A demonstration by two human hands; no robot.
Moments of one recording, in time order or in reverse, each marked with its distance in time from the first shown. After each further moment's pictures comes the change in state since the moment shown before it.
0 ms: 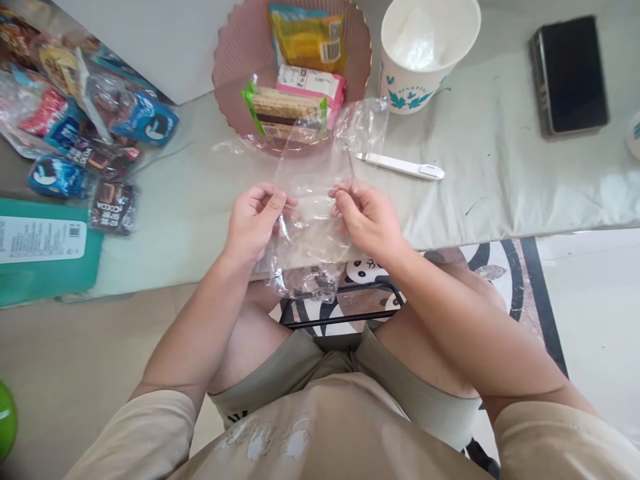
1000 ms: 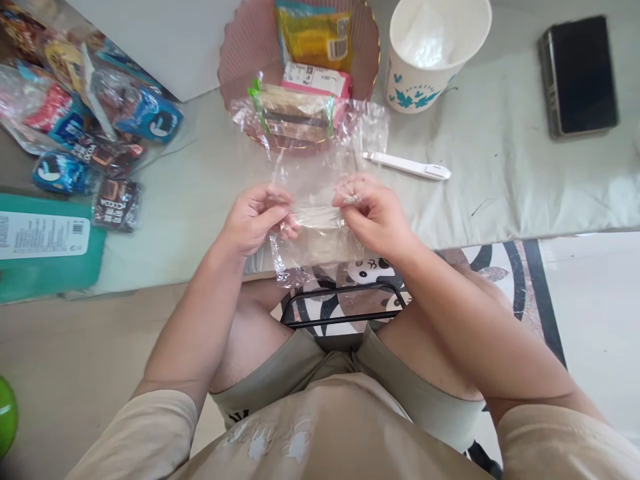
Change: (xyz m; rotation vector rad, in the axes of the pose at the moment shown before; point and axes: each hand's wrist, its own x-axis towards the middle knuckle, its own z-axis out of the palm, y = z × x) left_hand -0.001 0.015 -0.016 -0.005 -0.265 -0.119; right_hand 0.004 0.009 -0.012 -0.188 -0.043 -0.280
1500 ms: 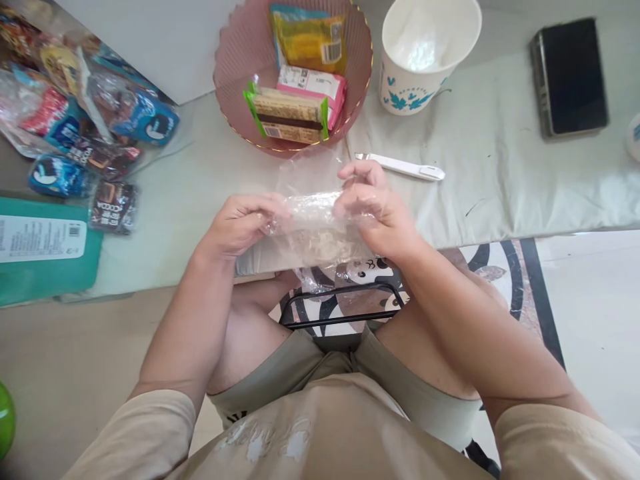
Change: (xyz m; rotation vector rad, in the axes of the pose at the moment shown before) left_hand 0.002 0.001 -0.016 0.077 -0.058 0.114; right_hand 0.001 0.006 -0.018 0.043 -0.075 -0.240
